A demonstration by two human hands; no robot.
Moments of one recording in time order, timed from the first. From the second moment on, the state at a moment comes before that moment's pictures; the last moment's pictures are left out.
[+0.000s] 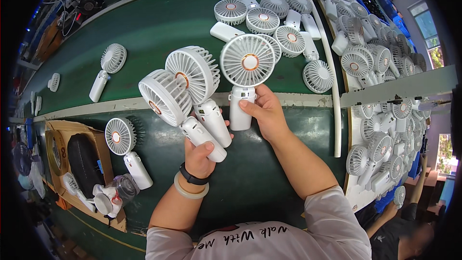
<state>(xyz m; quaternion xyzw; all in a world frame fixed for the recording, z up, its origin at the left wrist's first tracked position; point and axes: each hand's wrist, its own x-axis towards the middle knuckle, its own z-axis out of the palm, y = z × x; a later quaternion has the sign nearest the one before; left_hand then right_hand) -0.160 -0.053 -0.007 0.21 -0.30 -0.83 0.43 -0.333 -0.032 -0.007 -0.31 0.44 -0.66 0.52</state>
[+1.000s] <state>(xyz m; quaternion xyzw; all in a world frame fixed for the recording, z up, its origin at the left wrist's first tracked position) -0.131 -0.177 0.031 0.51 -0.79 0.00 0.35 -0.352 -0.026 0.014 -0.20 -0.02 -0.65 0.73</state>
